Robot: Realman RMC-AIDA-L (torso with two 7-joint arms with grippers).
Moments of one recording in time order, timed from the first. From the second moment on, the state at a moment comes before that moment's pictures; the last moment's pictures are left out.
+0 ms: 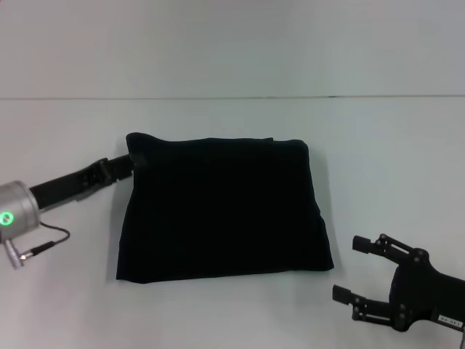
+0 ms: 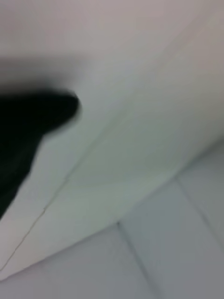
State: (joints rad) left arm -0.50 -2.13 0.54 0.63 1.95 1.21 -2.05; right arm 0.39 2.09 -0.43 -0.36 -2.07 -1.60 0.76
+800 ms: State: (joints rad) left arm -0.23 -2.18 0.43 0.75 2.00 1.71 -1.03; right arm 0.42 2.10 -0.41 -0.20 -1.97 -1.43 0.56
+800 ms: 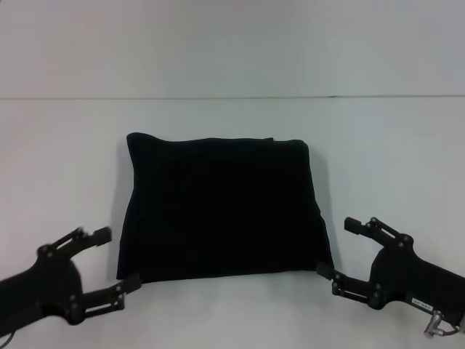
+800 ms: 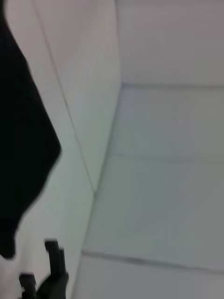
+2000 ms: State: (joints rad) left arm -0.22 -2.17 0.28 0.67 2.04 1.65 -0.99; right arm 0.42 2.10 -0.37 -0.15 -1.96 -1.38 0.56
